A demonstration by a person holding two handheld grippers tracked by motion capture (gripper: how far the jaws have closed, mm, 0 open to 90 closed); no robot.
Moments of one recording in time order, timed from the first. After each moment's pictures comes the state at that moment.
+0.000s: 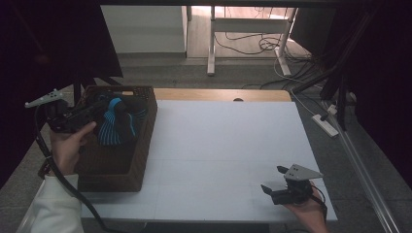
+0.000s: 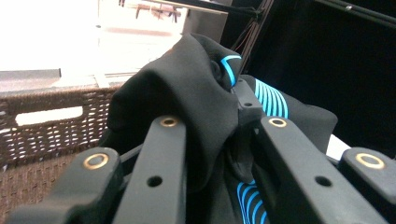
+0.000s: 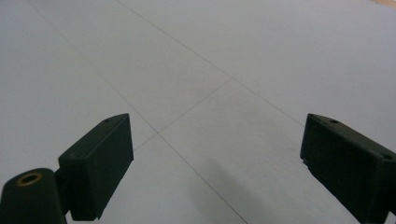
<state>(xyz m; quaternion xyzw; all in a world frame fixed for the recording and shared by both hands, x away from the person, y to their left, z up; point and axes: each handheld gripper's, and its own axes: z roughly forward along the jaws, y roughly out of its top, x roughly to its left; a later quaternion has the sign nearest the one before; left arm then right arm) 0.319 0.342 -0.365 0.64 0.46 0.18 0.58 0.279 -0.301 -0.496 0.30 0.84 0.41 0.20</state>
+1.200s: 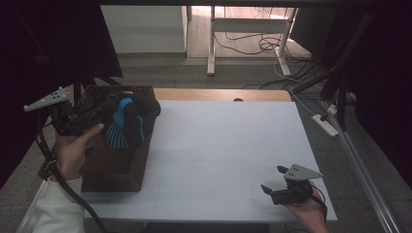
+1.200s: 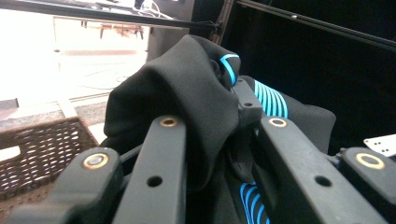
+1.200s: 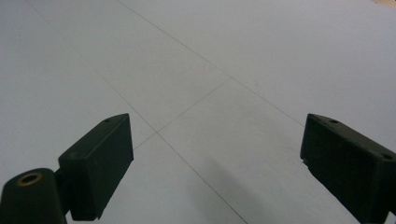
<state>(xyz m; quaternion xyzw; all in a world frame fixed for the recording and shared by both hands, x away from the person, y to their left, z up) 0.298 0.307 -0.339 0.66 0.39 0.17 0.62 0.279 -0.301 -0.496 0.30 0.84 0.41 0.20</state>
